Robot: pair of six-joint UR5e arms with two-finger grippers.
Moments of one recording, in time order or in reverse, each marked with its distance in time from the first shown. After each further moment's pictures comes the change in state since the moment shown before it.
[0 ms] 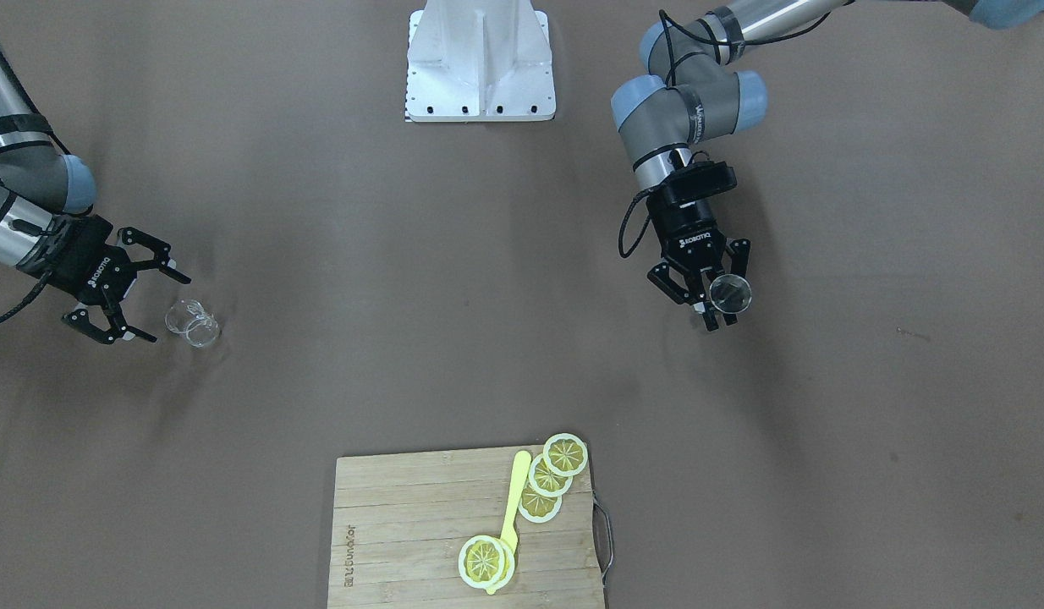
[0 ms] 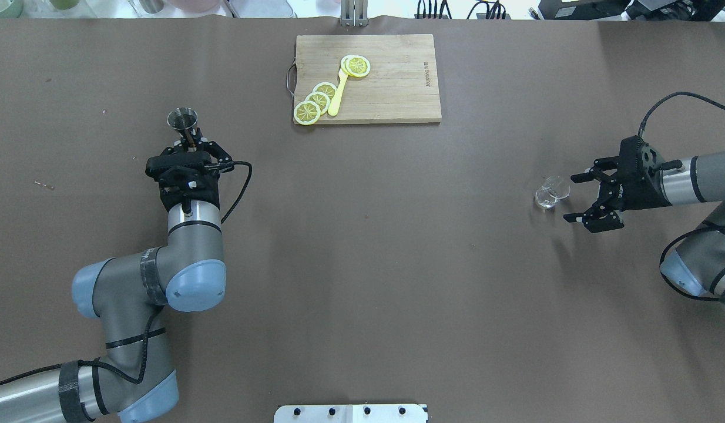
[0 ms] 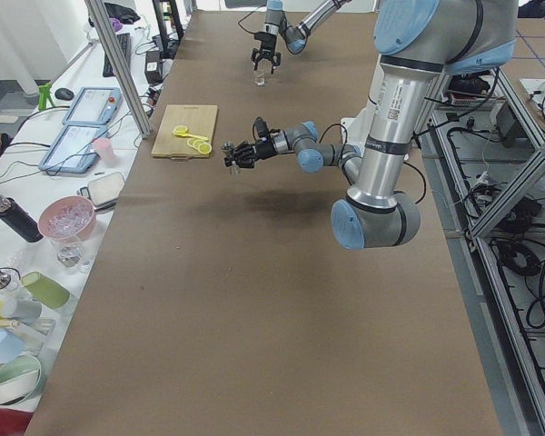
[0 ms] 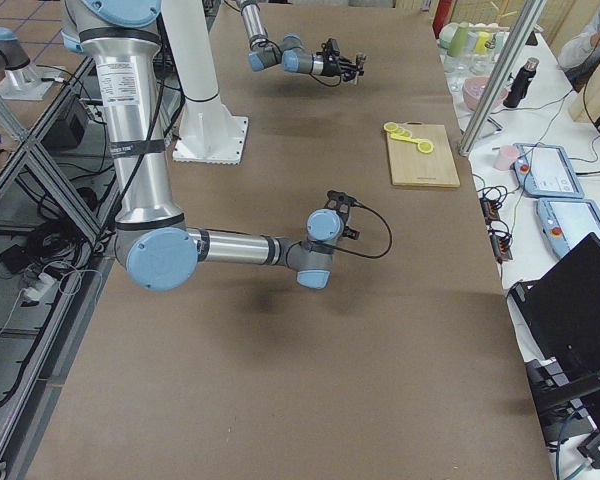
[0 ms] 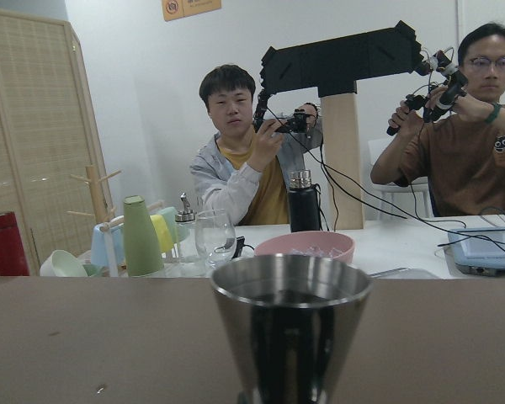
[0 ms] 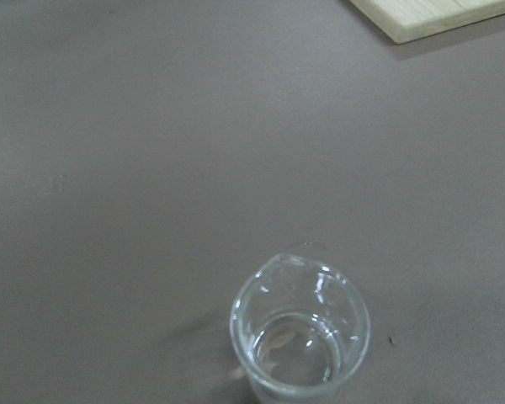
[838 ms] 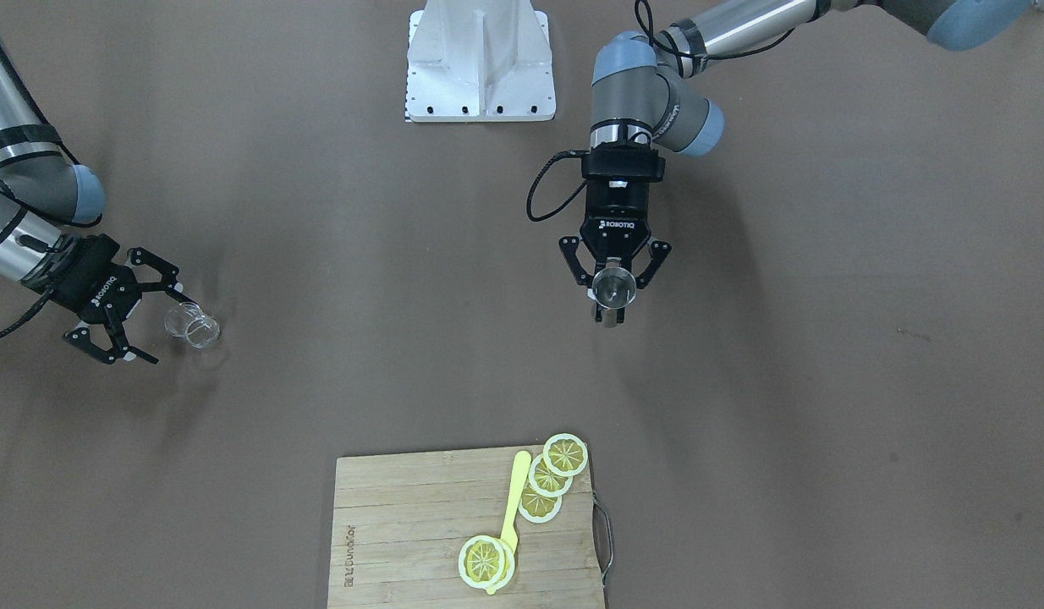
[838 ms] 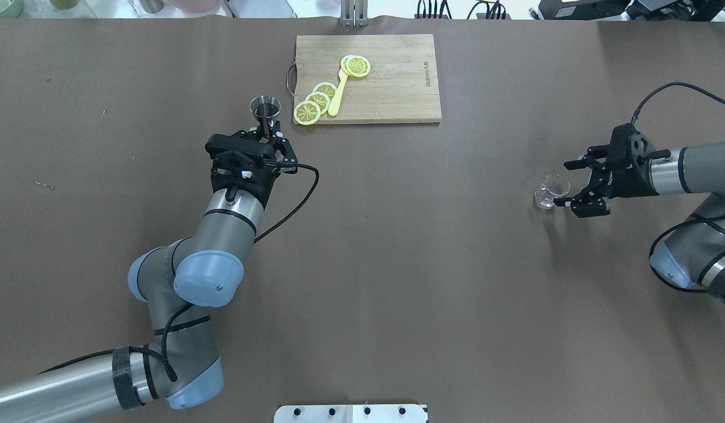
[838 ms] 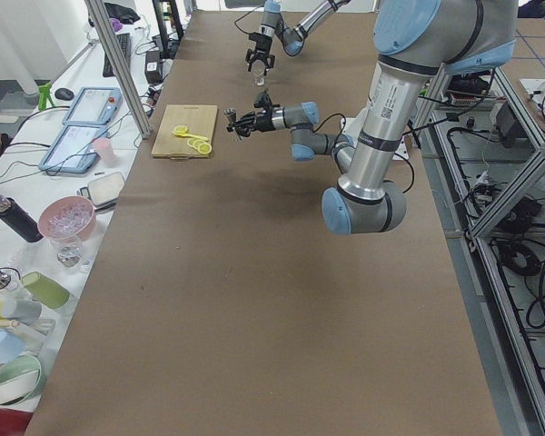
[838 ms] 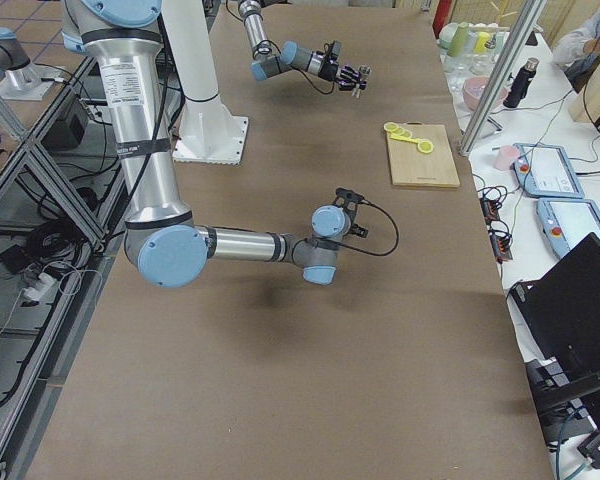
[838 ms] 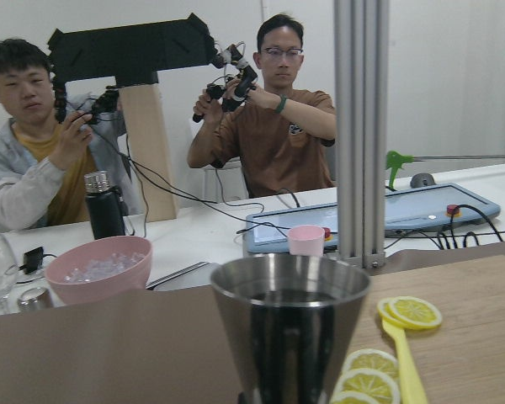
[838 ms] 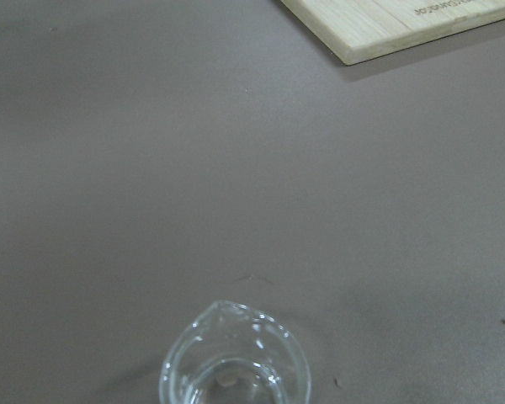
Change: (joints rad) left arm 0.003 -0.147 0.131 -0.573 -0.209 0.582; right arm -0.002 0.041 -0.029 -0.002 -0.063 0.034
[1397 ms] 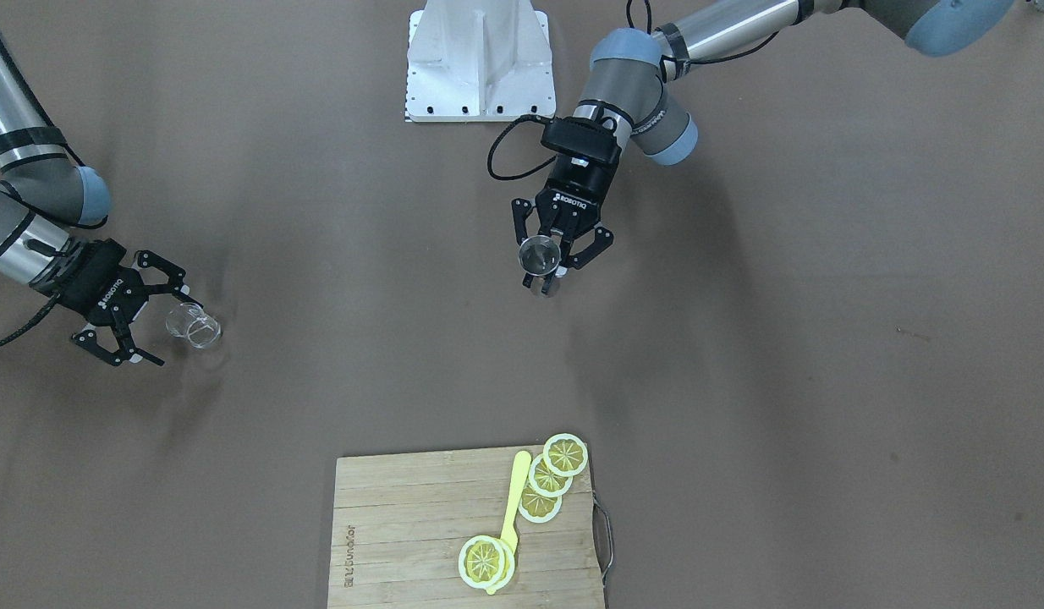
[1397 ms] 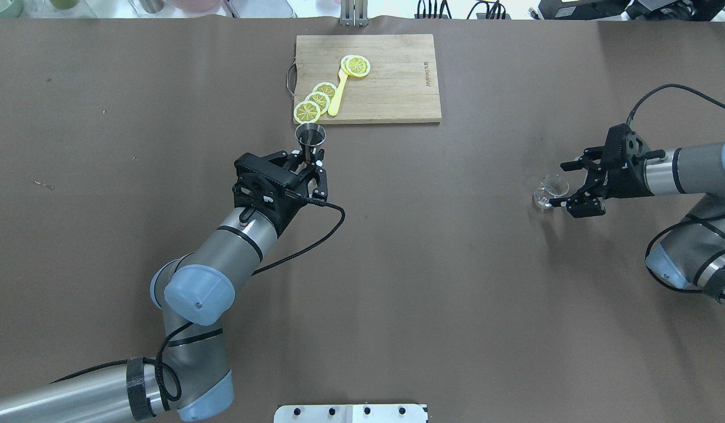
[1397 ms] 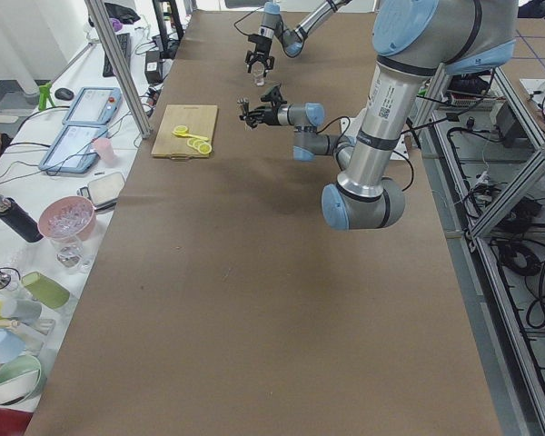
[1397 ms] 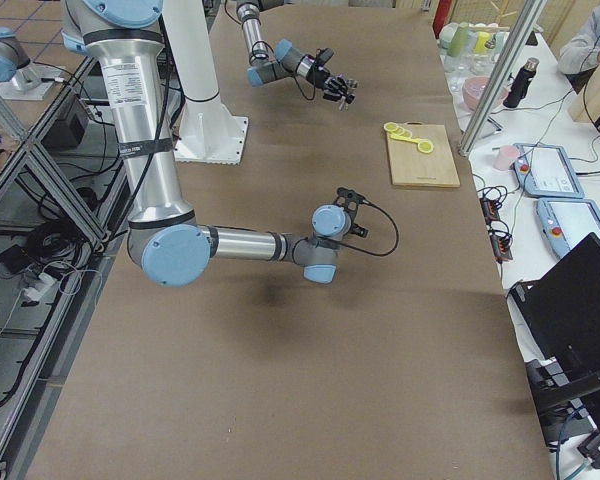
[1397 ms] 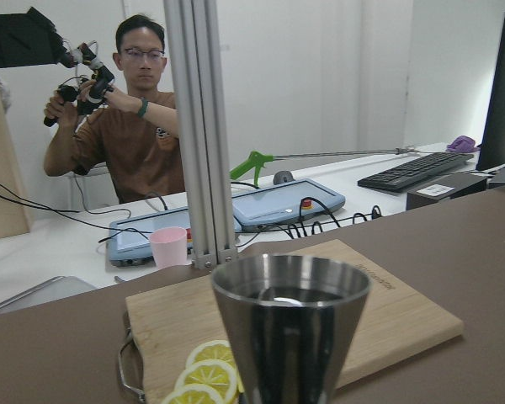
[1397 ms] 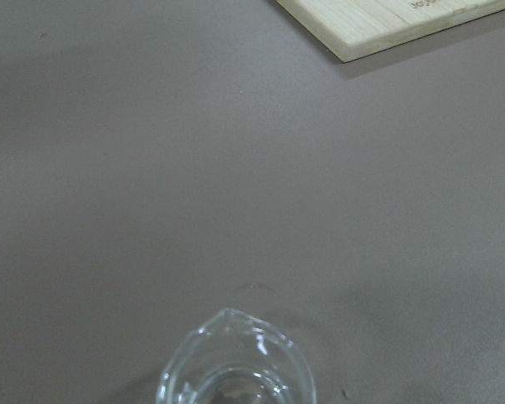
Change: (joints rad) left arm 0.048 -0.017 0.027 -0.266 -0.180 0.212; right arm -0.011 0.006 -0.006 0.000 -0.007 0.028
